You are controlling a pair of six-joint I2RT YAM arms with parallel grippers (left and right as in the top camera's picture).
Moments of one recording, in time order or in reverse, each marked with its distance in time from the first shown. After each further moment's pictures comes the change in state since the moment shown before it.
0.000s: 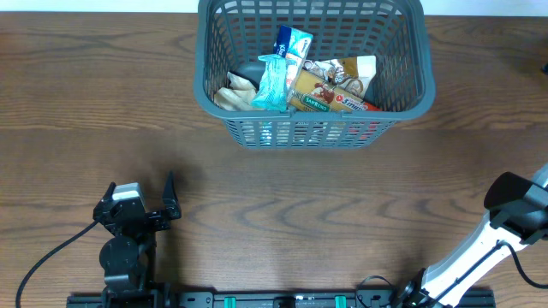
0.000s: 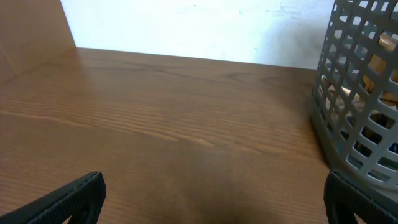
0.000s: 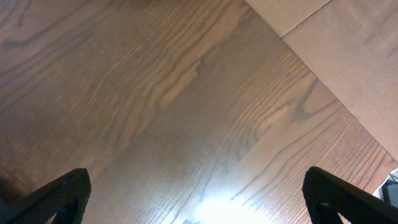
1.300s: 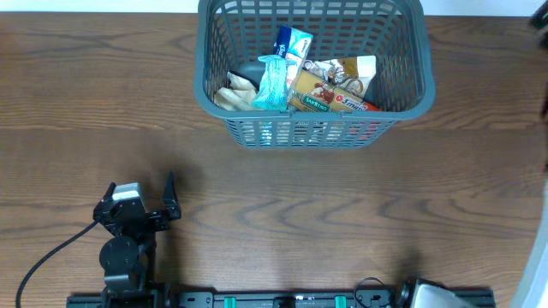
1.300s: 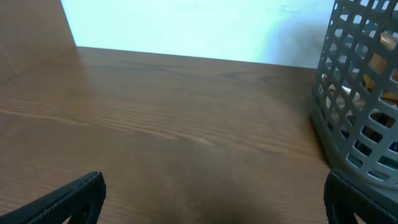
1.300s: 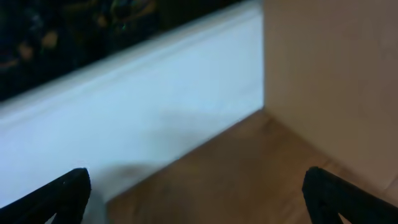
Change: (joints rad) left arm 0.000 0.000 0.002 -0.006 0.000 0.000; right arm 0.297 -0.864 -0.995 0.979 -0.018 0.098
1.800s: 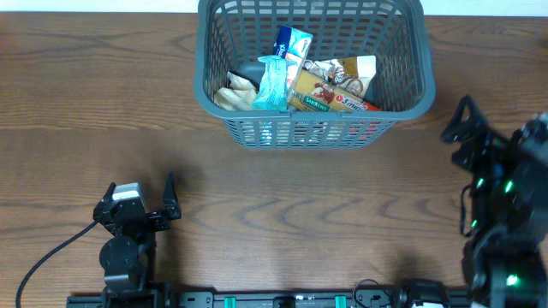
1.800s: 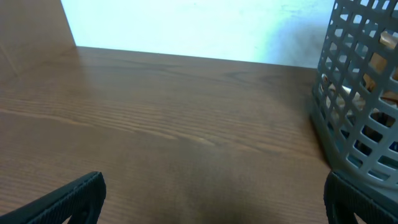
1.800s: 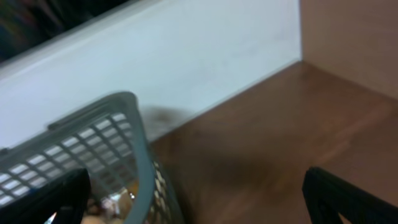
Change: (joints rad) left arm 0.000 0.000 0.000 -0.001 0.000 0.000; right arm 0.163 -0.604 -0.805 0.260 0.000 0.129
